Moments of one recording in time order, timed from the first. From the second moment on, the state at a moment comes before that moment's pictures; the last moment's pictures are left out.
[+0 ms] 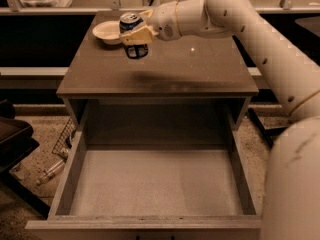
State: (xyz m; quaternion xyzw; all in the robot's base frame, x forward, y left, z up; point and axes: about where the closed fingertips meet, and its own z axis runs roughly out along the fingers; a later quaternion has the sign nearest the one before) arm 0.717 0.073 0.953 -0.54 0.59 0.33 0.51
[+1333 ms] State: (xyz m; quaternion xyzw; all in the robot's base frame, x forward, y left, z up) arm 0.536 -0.052 0.890 -0.56 0.61 0.28 0.49
